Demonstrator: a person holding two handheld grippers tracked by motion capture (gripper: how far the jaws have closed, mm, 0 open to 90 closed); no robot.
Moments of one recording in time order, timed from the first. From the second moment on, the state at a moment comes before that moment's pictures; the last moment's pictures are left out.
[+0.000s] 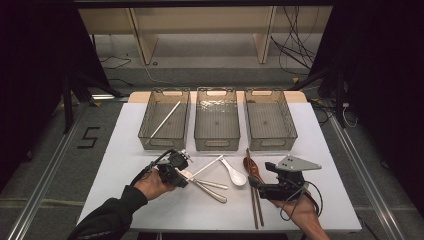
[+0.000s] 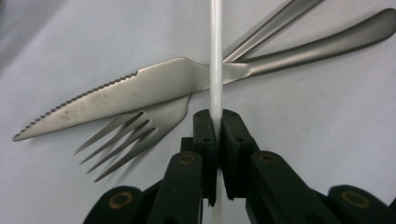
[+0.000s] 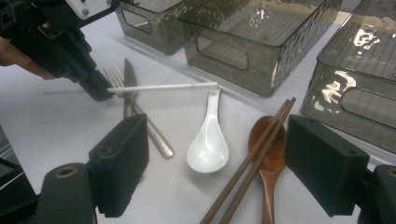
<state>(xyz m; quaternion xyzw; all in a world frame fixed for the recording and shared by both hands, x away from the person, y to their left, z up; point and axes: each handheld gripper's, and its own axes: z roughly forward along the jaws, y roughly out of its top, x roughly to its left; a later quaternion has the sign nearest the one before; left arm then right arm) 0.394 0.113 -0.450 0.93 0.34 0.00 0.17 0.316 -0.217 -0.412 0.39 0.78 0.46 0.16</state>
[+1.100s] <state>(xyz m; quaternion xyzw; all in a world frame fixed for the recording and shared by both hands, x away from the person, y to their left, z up) 0.428 0.164 -0.390 0.86 0.39 0.08 0.33 0.316 -0.218 -0.412 0.39 0.78 0.45 0.16</state>
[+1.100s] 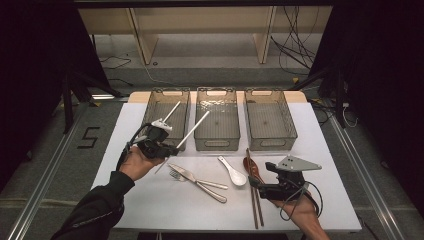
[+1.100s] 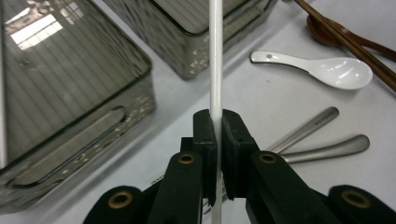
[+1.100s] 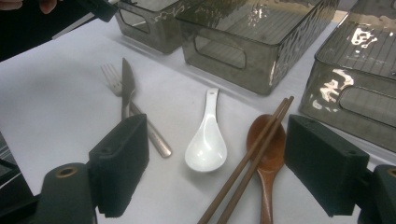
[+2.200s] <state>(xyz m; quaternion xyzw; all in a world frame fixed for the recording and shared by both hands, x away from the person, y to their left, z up) 0.511 0.212 -0.373 0.81 0.46 0.14 0.35 0.316 -0.217 -0.413 0.39 0.78 0.46 0.16</state>
